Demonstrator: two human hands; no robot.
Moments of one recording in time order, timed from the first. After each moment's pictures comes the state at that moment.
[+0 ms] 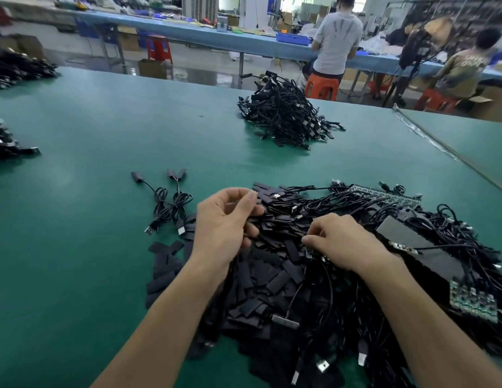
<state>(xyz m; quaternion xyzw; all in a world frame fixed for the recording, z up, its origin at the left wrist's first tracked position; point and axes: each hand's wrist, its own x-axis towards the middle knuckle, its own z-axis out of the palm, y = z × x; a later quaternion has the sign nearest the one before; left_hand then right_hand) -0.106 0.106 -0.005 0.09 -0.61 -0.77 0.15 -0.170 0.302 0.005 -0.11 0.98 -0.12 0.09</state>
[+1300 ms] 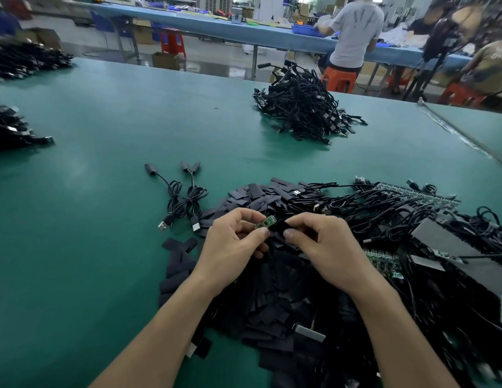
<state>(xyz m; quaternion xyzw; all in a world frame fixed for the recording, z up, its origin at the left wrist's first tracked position) -0.112 0.077 -0.068 0.04 -0.70 -0.71 0.10 -0.155 0.257 -0.029 -0.26 0.87 -0.41 -0.01</state>
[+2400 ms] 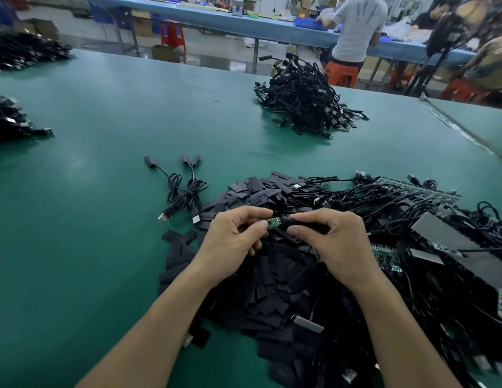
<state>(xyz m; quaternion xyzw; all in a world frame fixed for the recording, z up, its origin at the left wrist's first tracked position) -0.106 0.074 -0.063 0.01 -0.73 -0.68 0.08 -0.153 0.266 -0.035 -0.23 0.85 -0.47 -0.08</state>
